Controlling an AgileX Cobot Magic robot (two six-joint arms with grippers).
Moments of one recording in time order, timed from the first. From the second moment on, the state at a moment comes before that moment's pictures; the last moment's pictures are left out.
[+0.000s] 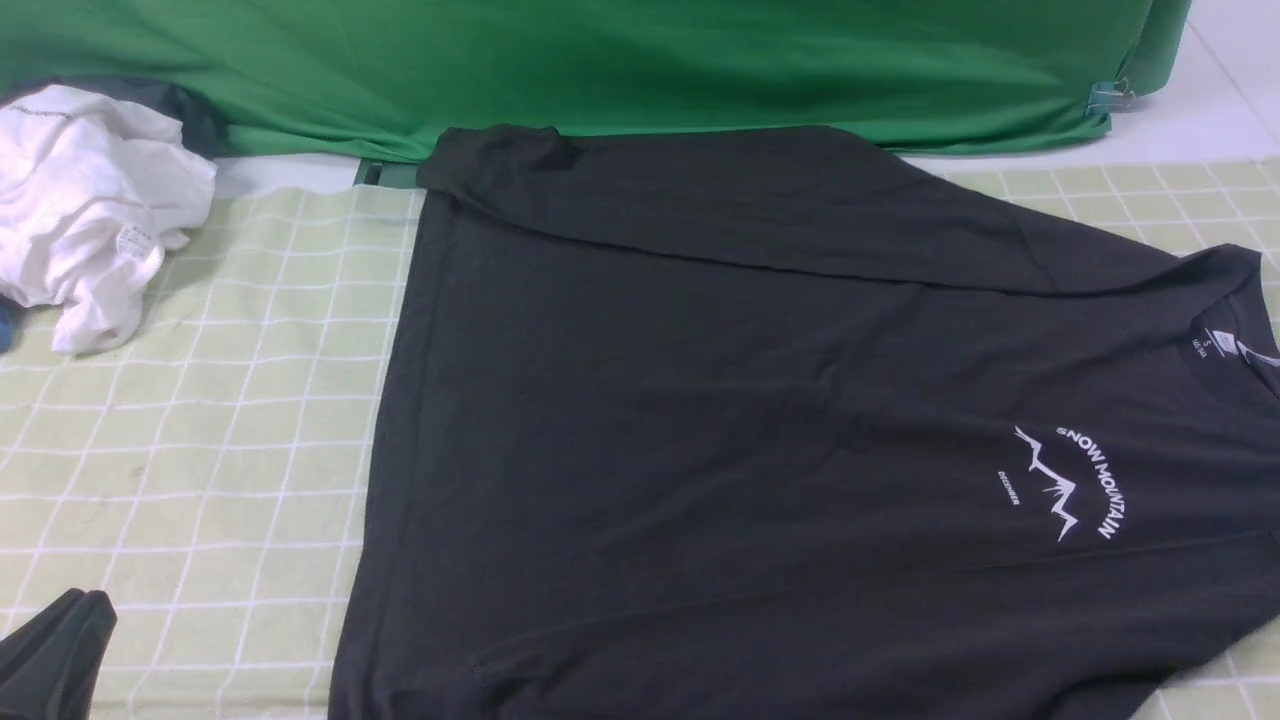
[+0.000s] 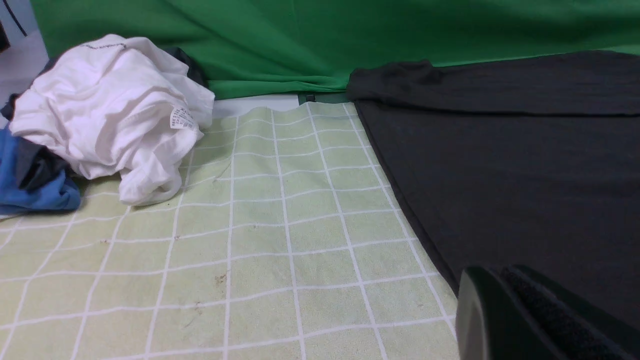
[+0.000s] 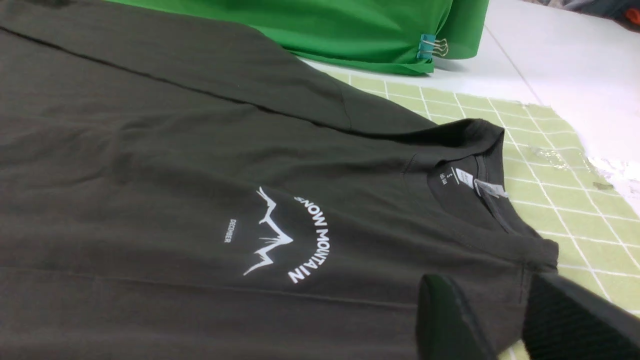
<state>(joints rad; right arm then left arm) 0.08 0.00 0.01 -0.05 0.24 -0.03 -0.03 0.00 0.00 -0.03 0.24 0.09</state>
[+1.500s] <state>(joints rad) 0.08 0.00 0.01 -0.02 0.22 -0.01 -0.03 0.00 0.00 -0.02 0.24 0.09</state>
